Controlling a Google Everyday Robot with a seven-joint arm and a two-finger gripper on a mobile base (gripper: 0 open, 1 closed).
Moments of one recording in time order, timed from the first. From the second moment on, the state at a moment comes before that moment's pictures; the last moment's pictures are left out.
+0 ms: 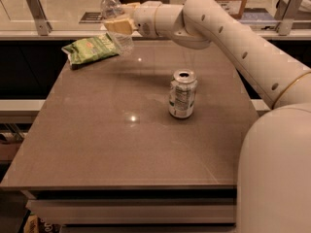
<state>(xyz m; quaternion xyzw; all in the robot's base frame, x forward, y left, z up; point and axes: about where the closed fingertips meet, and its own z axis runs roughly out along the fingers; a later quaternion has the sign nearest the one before) 0.767 0.109 0.977 -0.46 0.58 0.29 0.61</state>
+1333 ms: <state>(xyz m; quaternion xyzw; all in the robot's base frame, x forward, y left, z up) 0.771 0.132 0.924 -0.42 0.56 0.36 0.62</state>
